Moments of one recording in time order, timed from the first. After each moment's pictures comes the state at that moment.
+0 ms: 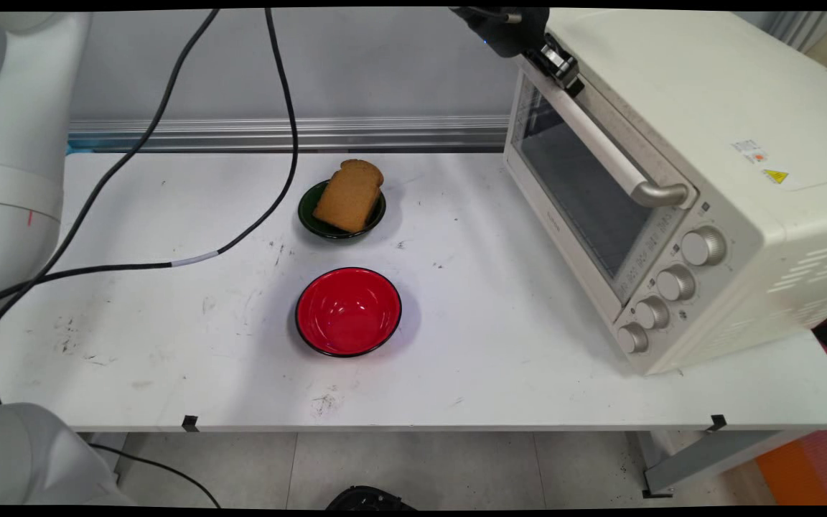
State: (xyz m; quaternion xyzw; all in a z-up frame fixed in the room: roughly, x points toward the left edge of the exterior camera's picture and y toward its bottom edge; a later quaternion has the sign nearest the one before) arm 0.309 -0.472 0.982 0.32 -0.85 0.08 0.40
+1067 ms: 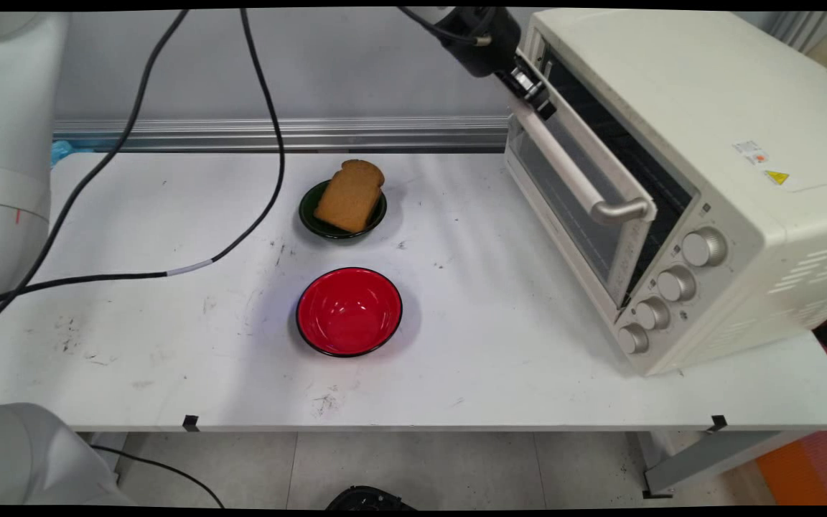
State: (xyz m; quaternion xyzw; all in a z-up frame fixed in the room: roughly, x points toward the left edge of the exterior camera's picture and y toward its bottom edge) arm 0.331 -0.451 0.966 0.31 -0.87 0.06 0.37
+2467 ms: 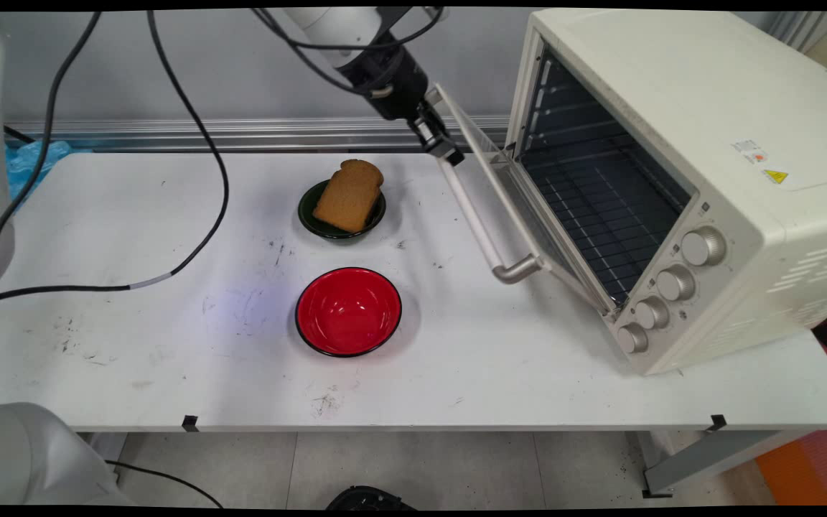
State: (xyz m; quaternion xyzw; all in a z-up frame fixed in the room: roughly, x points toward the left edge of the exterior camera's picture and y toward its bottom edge) arm 0.410 -0.406 0.932 0.28 -0.91 0.06 0.31
